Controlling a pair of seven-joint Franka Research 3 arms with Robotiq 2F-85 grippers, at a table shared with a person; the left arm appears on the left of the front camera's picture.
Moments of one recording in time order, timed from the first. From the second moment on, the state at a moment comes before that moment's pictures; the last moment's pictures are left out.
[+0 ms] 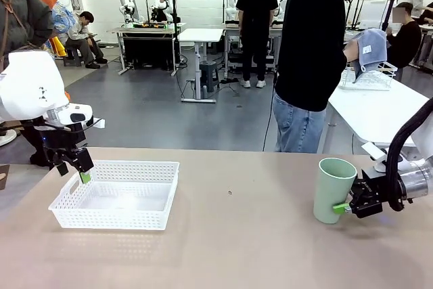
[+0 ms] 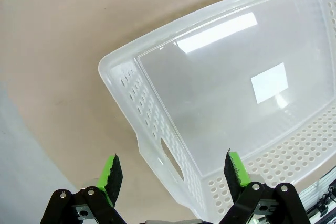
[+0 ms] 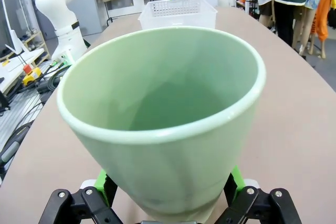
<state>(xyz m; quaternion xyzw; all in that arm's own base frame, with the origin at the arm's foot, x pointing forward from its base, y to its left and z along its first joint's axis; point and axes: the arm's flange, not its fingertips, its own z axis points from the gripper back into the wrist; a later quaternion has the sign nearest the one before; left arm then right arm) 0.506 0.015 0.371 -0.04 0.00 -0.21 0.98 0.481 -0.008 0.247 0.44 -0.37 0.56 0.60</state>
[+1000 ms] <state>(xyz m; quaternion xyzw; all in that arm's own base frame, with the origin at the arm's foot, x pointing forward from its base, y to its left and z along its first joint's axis) 0.508 0.003 0.355 0.01 0.04 -0.17 0.98 0.480 0.002 0.246 0.45 -0.37 0.57 0.58</state>
